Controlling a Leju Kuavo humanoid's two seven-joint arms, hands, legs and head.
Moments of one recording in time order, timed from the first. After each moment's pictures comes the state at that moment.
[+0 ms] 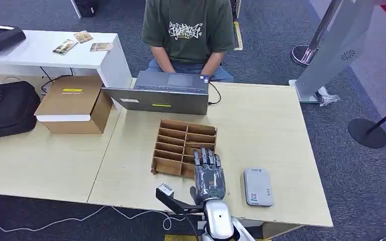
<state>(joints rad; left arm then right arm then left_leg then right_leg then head) -0.07 0.01 -1.54 -0.04 1.57 -0.17 -0.09 -0.12 0.17 0.57 -1.14 1.57 -0.19 0.43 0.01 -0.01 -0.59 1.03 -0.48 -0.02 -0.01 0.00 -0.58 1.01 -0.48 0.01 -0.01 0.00</state>
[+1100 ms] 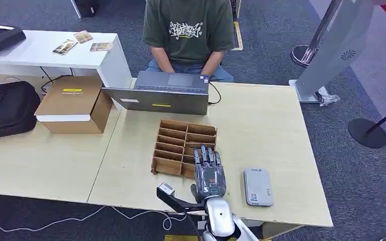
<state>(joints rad) -0.07 0.03 -1.54 -0.03 1.57 -0.18 -0.09 -0.14 0.15 0.58 -1.13 1.57 -0.20 0.42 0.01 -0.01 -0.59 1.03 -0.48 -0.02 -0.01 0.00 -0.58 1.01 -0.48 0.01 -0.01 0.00</state>
